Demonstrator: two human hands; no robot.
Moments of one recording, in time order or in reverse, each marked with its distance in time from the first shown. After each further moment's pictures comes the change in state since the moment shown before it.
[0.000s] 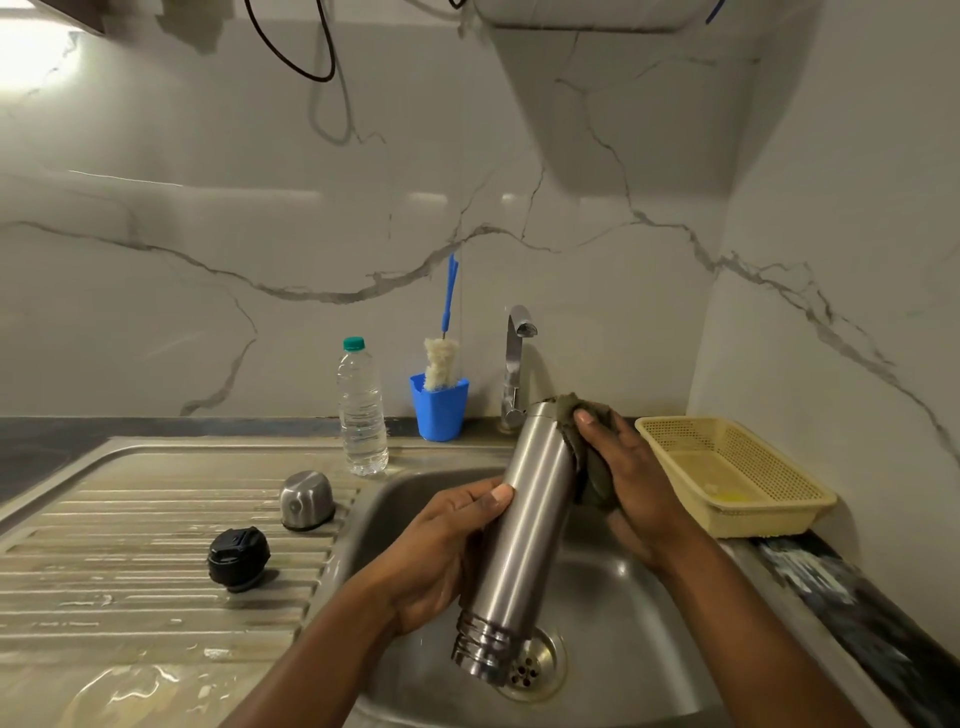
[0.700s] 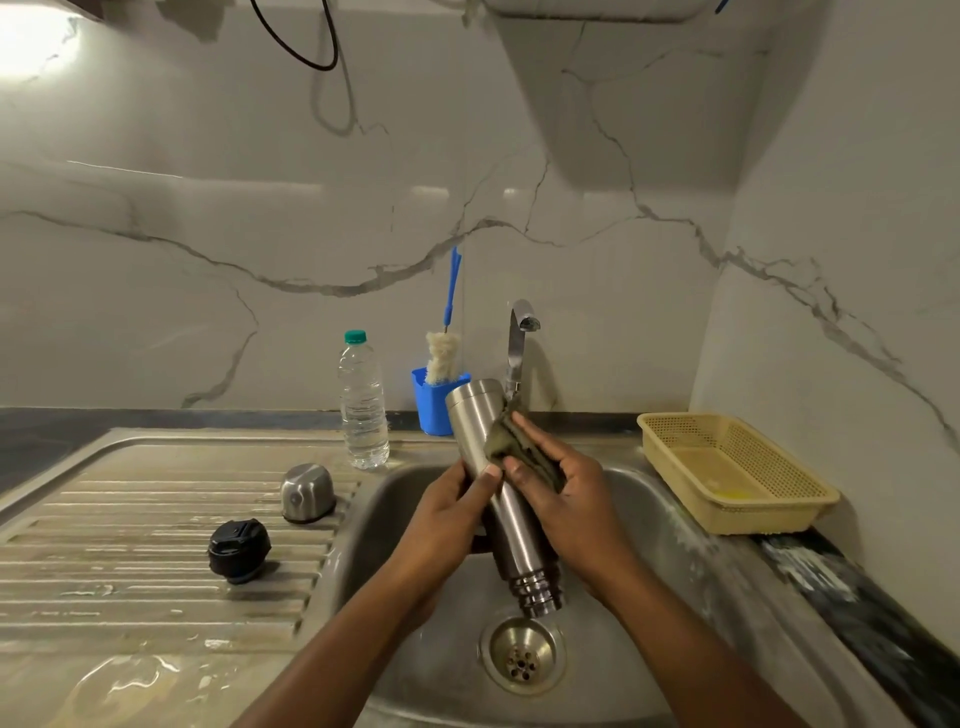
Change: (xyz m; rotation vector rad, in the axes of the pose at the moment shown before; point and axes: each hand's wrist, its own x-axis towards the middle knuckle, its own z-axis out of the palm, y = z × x) left_hand 0.014 -0.010 0.003 0.268 0.307 0.142; right_hand -0.018 0.035 0.033 -0.406 -0.060 -0.177
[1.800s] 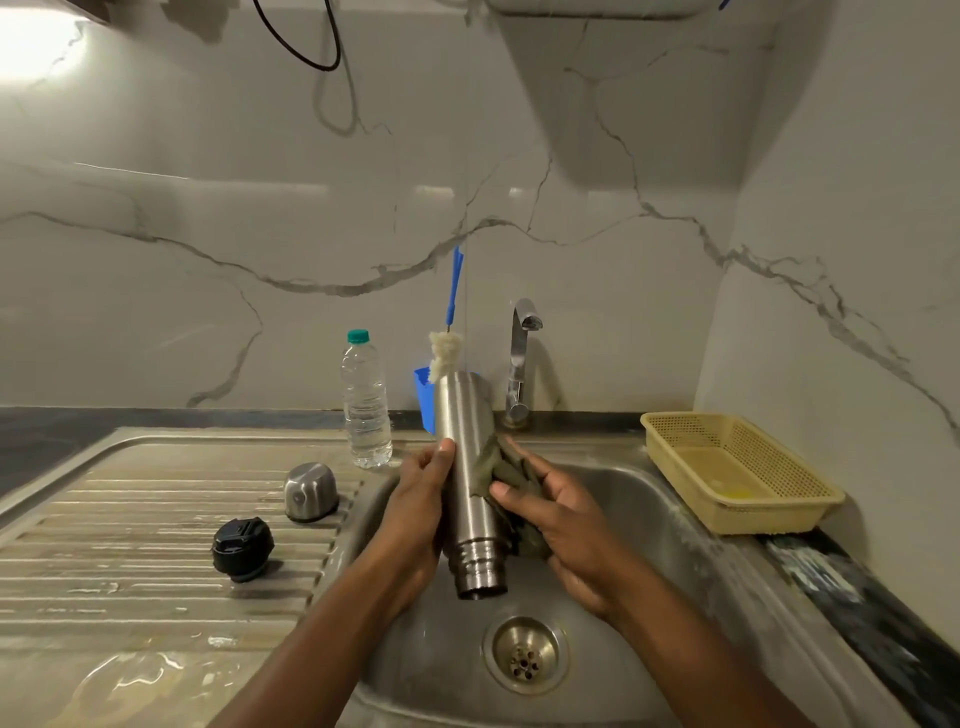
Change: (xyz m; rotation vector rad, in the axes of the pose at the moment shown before) left_hand 0.015 -0.001 -0.016 -0.340 0.201 -0.126; right_hand -0.009 0.002 0.004 0.426 -0.213 0.349
